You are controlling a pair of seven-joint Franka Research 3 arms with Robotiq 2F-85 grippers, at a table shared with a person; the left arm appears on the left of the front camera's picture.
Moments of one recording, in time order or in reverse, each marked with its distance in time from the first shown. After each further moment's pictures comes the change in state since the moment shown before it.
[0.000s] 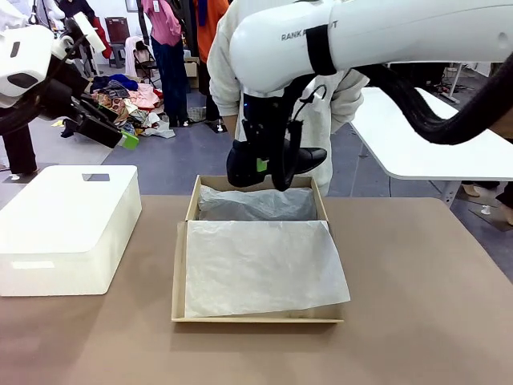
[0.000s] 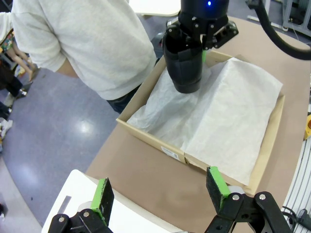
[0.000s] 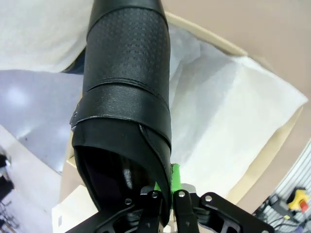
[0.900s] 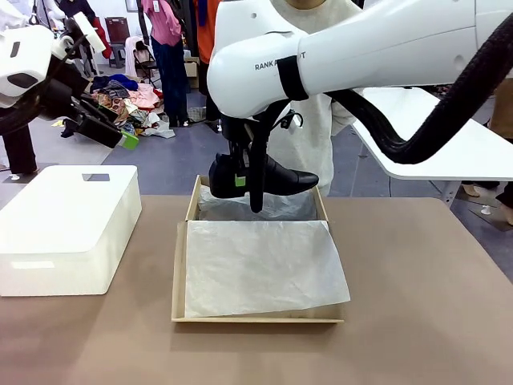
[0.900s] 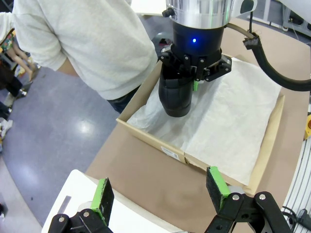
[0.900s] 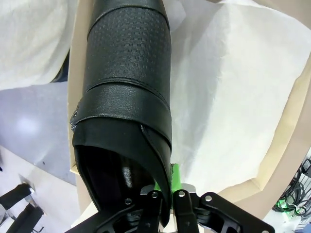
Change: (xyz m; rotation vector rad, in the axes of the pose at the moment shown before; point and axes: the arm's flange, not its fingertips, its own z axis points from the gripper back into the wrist) left arm 0.000 0.000 0.000 0.000 0.000 0.000; right arm -0.036 0.012 -0.037 -0.007 0.034 -0.229
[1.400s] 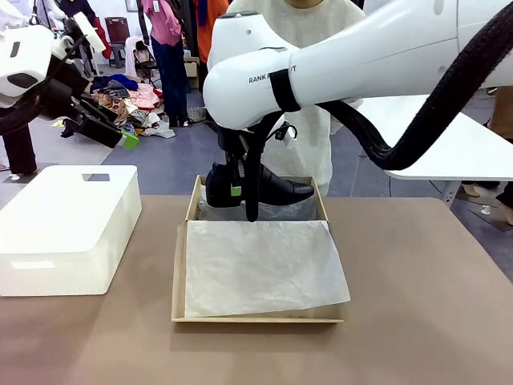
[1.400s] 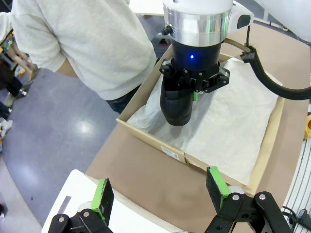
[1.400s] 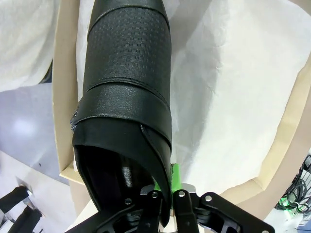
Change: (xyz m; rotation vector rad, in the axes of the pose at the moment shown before) left arm 0.000 0.000 0.000 0.000 0.000 0.000; right arm -0.008 0.000 -0.023 -0.025 0.013 -0.015
